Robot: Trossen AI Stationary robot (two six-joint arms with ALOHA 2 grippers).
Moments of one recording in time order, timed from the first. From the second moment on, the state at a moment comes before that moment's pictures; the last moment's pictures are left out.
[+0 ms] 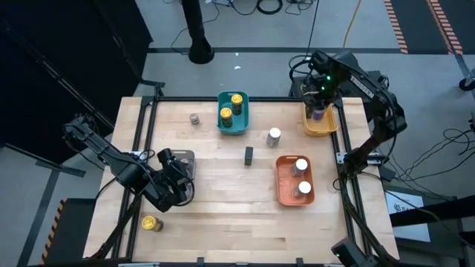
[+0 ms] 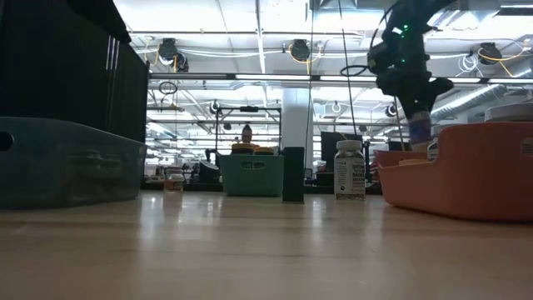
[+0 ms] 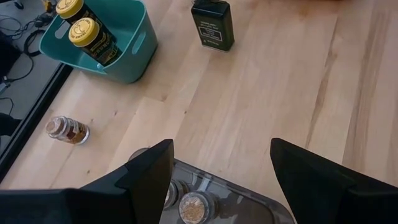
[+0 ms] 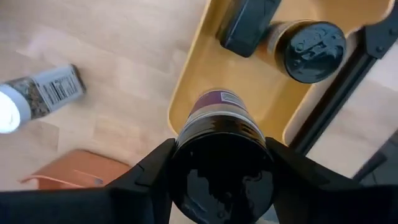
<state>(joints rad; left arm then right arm) -0.63 1.28 1.14 -1.11 -0.69 -0.83 -1.02 1.60 1.53 -1.53 -0.04 0.18</state>
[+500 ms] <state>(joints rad) -0.63 1.28 1.14 -1.12 -0.71 -0.82 -1.06 1.36 1.25 -1.23 -0.04 0.21</state>
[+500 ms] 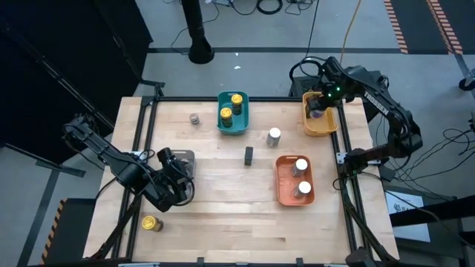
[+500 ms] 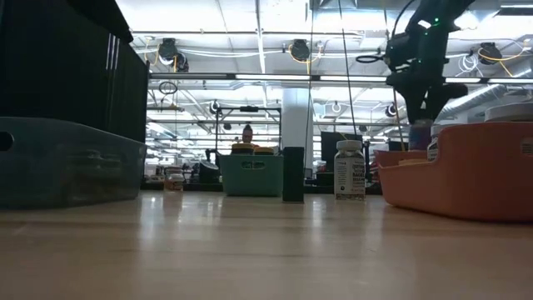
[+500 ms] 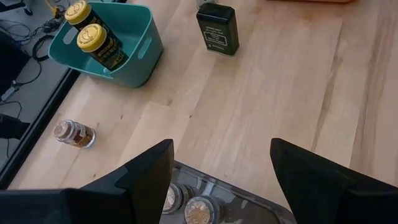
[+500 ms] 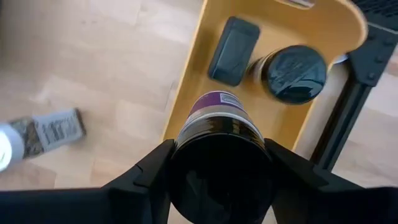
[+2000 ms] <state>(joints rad) -0.63 1.28 1.14 -1.11 -0.72 -0.83 -1.06 1.41 0.96 -0.93 -0.06 0.22</state>
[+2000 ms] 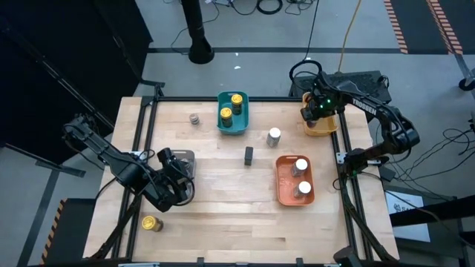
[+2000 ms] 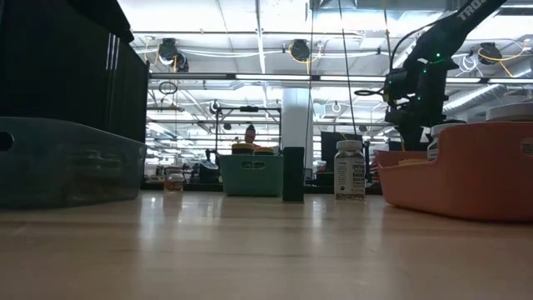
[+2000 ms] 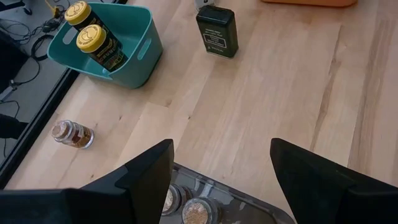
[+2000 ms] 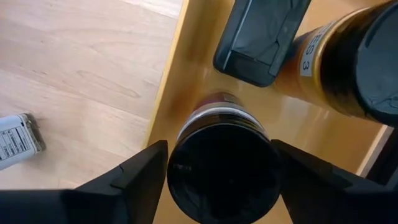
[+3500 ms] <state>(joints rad) -0.63 1.28 1.14 -1.08 -0.79 -0.83 -0.35 1.18 1.41 -1.13 0.24 0.43</state>
